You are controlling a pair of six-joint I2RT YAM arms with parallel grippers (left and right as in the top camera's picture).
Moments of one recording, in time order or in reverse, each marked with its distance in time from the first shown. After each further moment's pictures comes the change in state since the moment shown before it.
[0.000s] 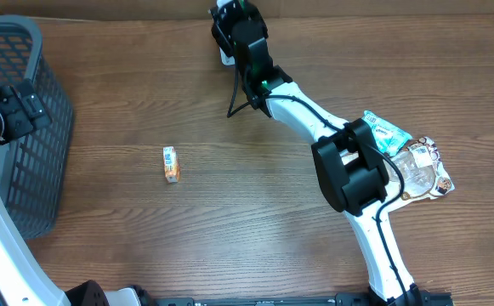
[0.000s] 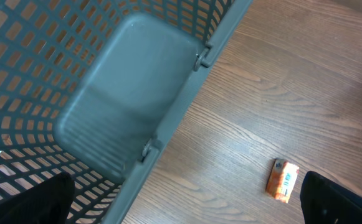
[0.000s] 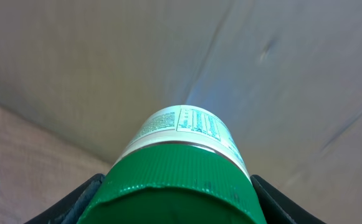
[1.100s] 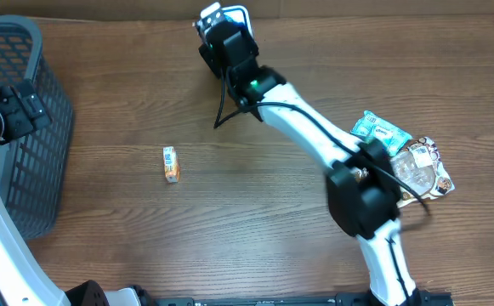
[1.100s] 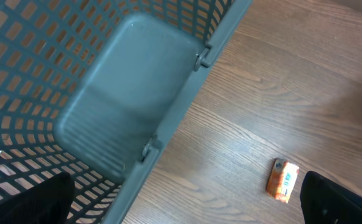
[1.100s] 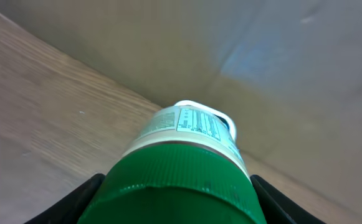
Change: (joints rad) left arm 0.000 0.000 0.000 0.000 0.000 0.000; right arm 0.101 -0.241 -0.003 -0.566 0.060 0.159
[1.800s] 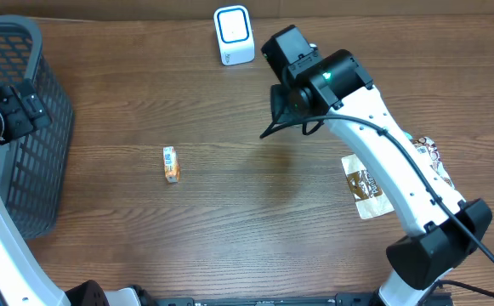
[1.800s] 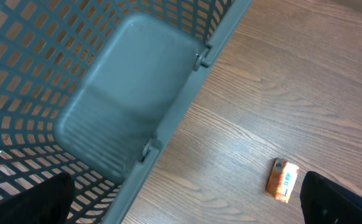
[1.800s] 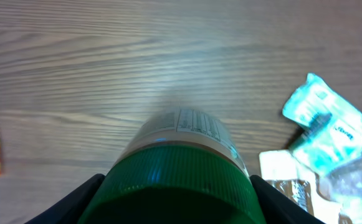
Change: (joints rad) left arm 0.000 0.000 0.000 0.000 0.000 0.000; right arm -0.082 -0.391 -0.051 -1.091 -0.135 0.618
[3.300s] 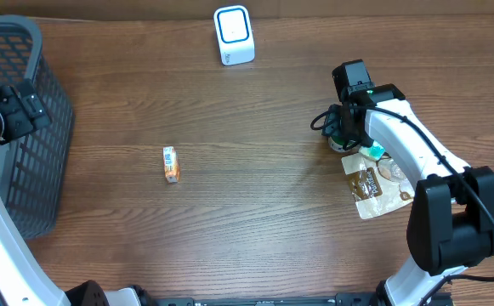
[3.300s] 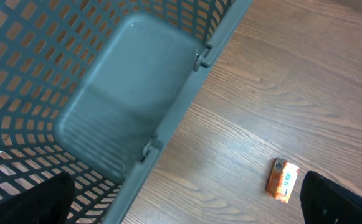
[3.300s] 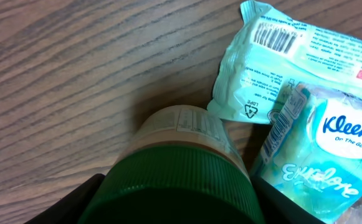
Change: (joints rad) left arm 0.000 0.000 0.000 0.000 0.000 0.000; right arm -0.328 0.002 -0.568 0.470 -0.066 0.031
